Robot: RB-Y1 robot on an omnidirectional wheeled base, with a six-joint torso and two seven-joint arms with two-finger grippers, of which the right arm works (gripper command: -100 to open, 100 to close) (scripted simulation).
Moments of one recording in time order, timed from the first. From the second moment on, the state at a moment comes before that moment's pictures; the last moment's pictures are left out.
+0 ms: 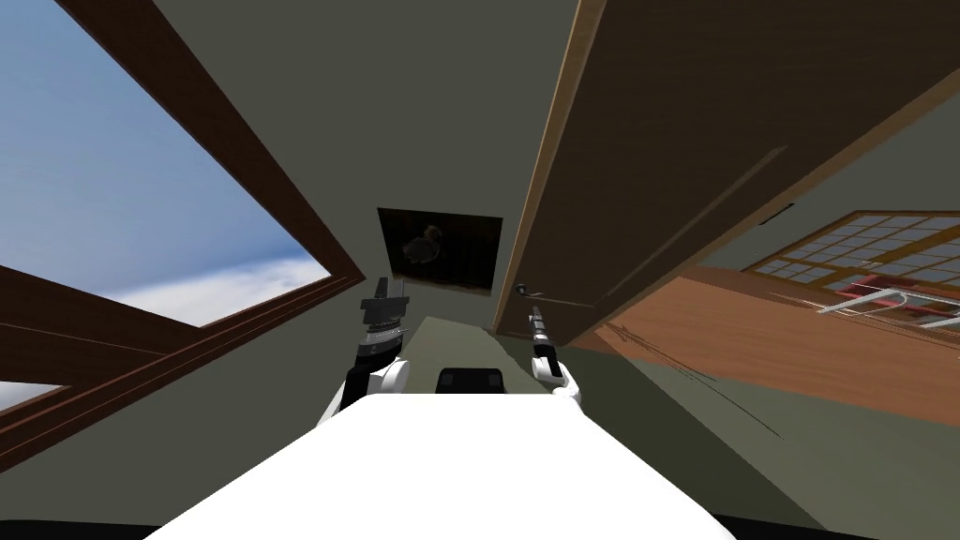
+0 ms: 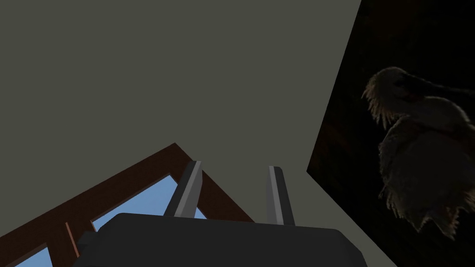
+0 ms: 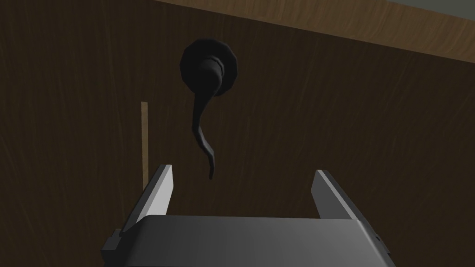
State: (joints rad) arm 0.13 -0.19 -0.12 -1.16 -0.08 -0.56 -0.02
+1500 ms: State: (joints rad) arm 0.06 -0.27 -0.25 -0.93 -0.14 -0.62 -0.06
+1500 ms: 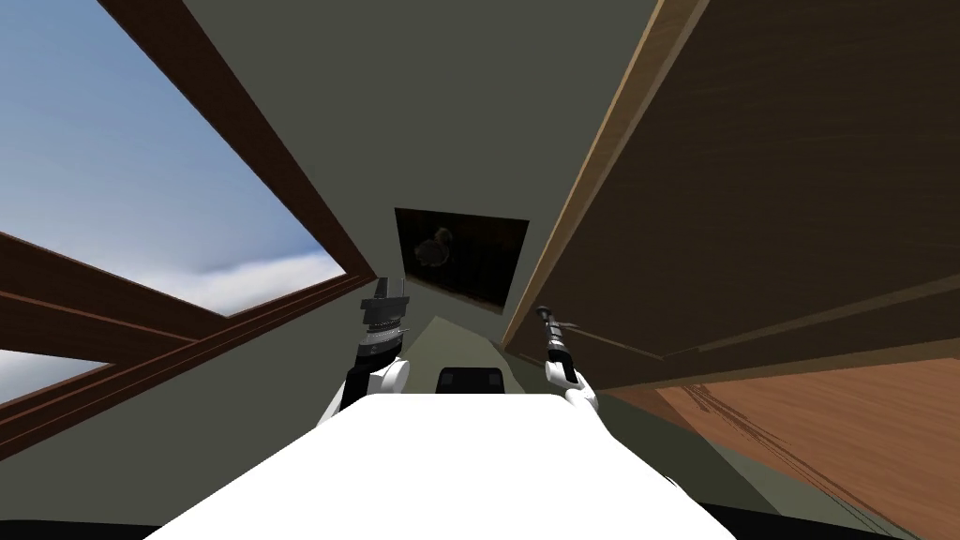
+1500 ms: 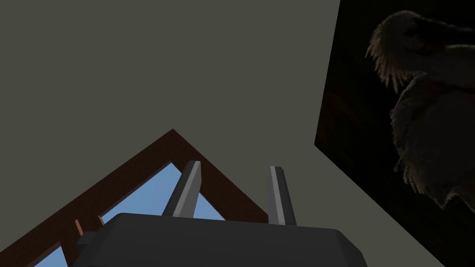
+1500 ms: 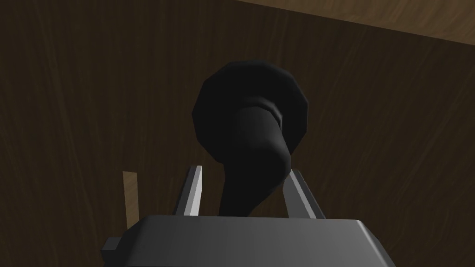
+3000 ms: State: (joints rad) arm 0.13 -0.34 -0.16 -0.93 -0.12 -0.67 -0.17
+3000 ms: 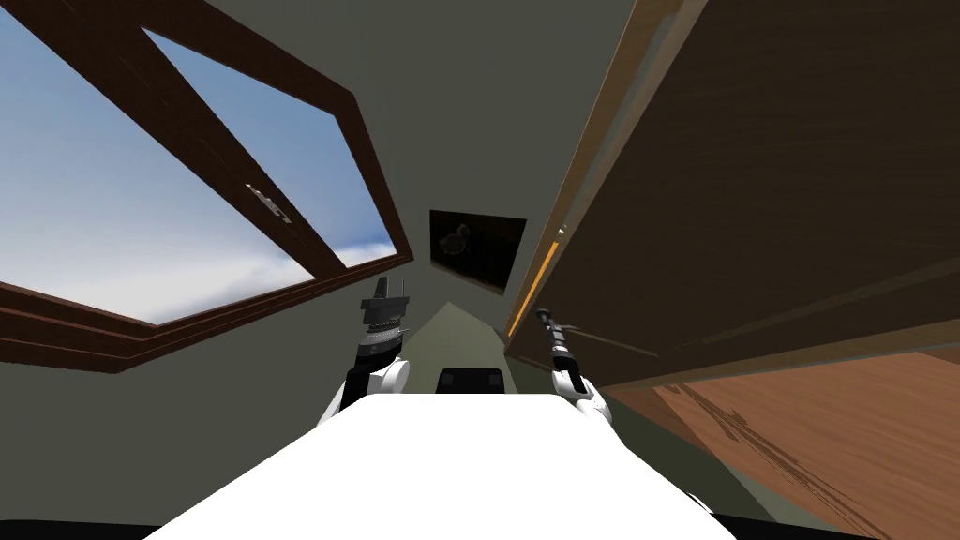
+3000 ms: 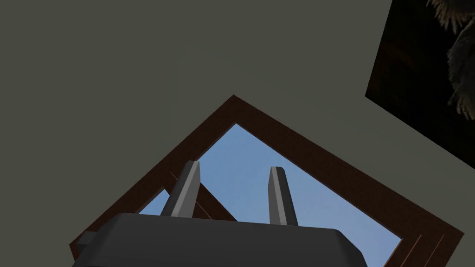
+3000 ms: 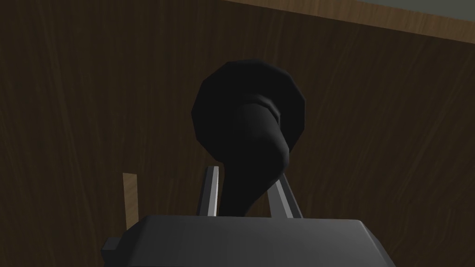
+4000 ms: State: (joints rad) arm 0.22 -0.42 -0.08 -0.96 -0.10 -0.76 -0.27
